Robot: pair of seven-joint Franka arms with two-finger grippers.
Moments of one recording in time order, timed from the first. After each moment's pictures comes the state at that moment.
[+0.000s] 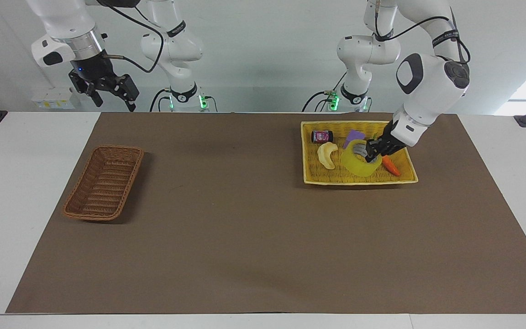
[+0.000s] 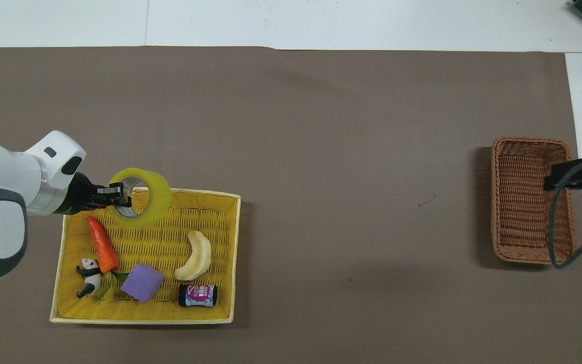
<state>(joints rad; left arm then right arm) -0.20 -0.05 0.01 -2.07 -0.28 2.02 -0.24 -0.06 -0.10 0.01 -1.62 0.00 1.52 0.17</state>
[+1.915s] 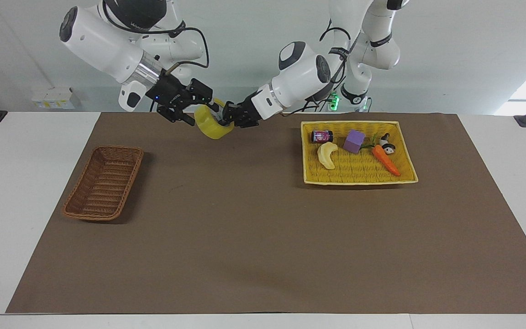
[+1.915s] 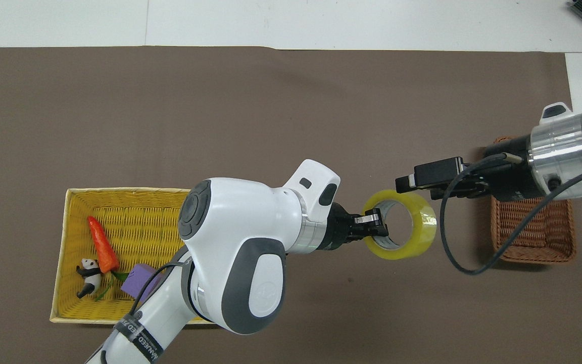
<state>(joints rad) -0.64 0.18 -0.18 -1.82 -0.99 2.36 -0.33 0.04 -0.05 0.02 -1.79 0.69 1.67 -0.01</state>
